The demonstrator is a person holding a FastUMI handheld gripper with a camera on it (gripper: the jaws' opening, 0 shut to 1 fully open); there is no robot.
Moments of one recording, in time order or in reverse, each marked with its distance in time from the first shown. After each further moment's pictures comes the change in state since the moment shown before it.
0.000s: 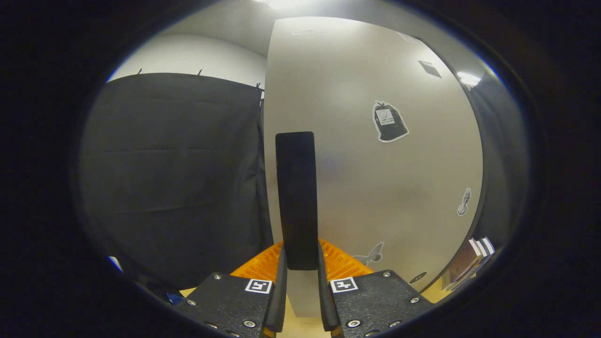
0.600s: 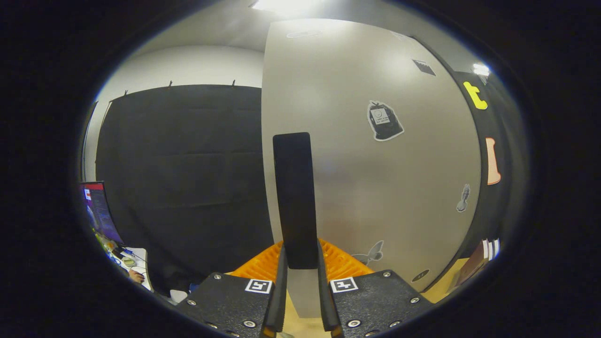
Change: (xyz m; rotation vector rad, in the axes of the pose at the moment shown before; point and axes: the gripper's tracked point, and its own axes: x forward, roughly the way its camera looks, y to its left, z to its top) arm -0.023 -0.010 -0.002 0.002 -0.005 0.266
